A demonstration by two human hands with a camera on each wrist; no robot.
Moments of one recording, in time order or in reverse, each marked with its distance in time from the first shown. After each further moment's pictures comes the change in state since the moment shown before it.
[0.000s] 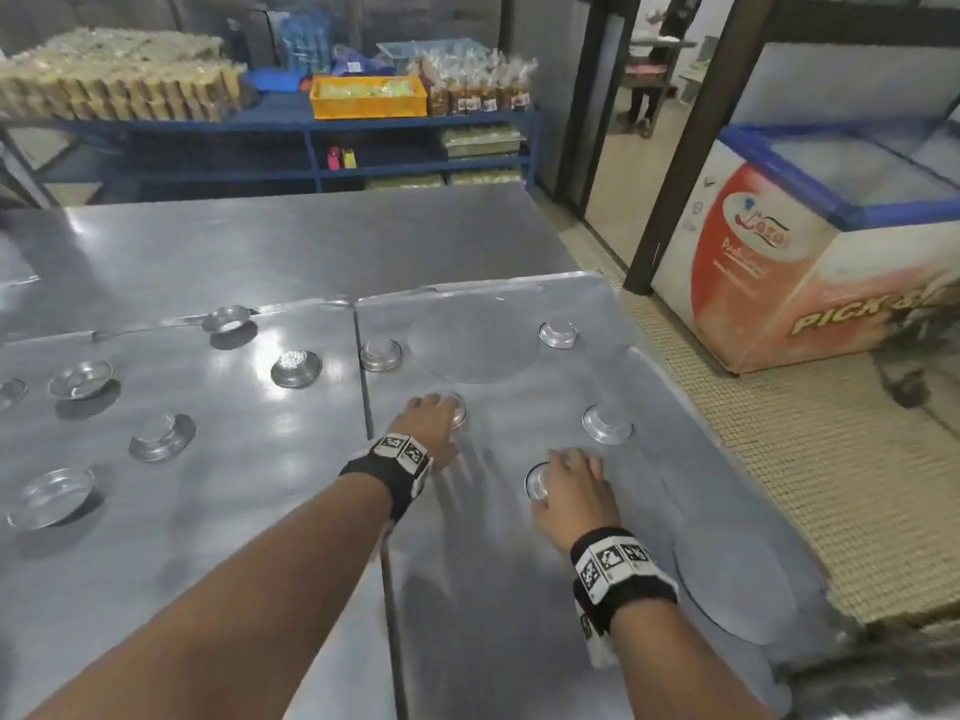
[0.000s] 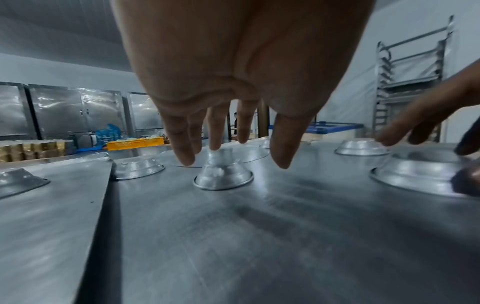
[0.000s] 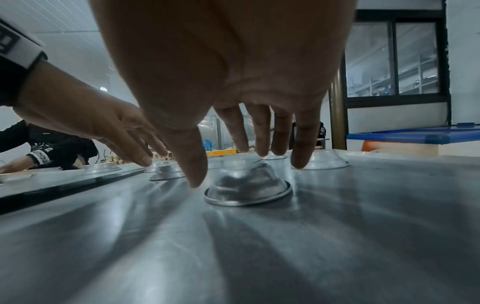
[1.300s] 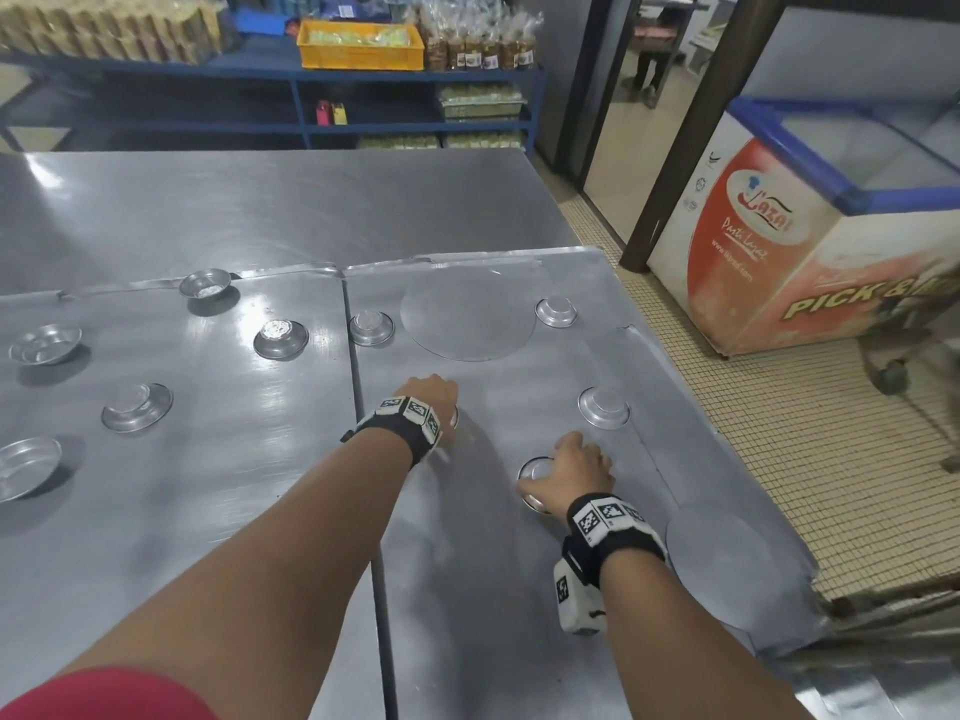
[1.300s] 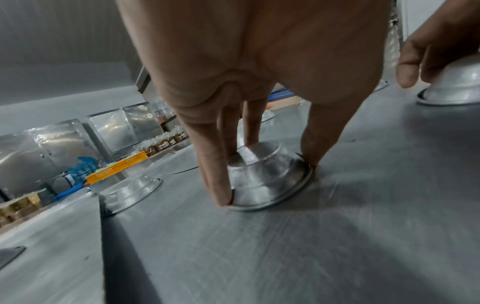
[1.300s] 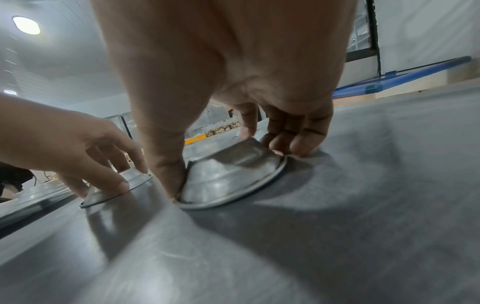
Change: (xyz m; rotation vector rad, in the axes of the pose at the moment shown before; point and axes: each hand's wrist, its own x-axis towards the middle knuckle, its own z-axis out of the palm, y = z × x) left_hand 0.031 0.008 0.008 0.244 -0.039 0.000; right_hand 0.028 0.005 0.011 0.208 -0.105 0.337
